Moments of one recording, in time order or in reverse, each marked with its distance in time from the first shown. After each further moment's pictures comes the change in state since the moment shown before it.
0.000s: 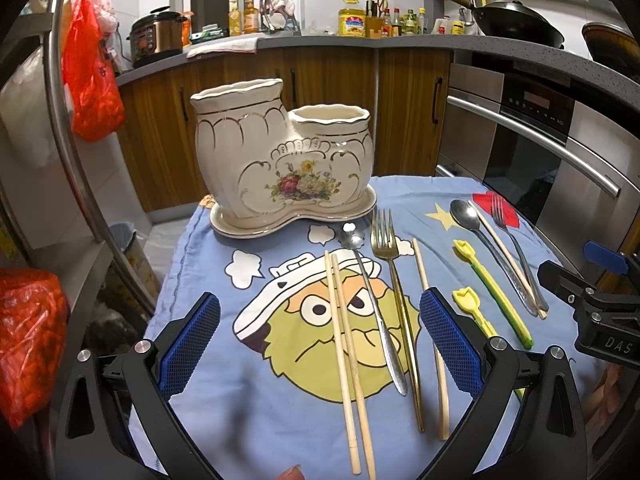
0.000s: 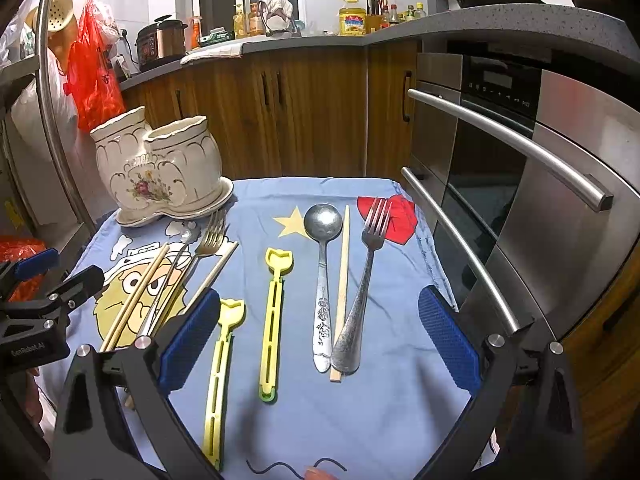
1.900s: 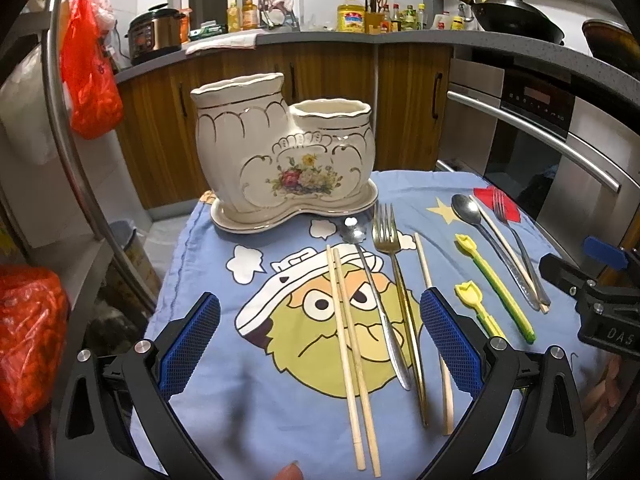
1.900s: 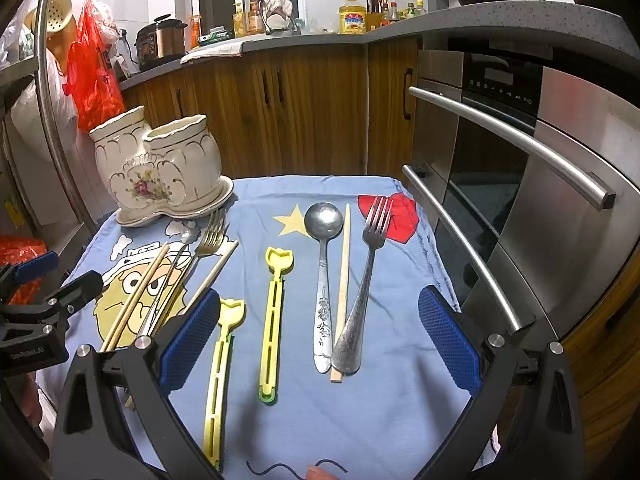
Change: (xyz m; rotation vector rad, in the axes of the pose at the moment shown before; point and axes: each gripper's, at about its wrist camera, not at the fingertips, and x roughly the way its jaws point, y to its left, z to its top) left arm 0.003 0.004 -0.004 0.002 0.018 0.002; right arm 0.000 -0.007 0.003 0.005 0.008 -0.008
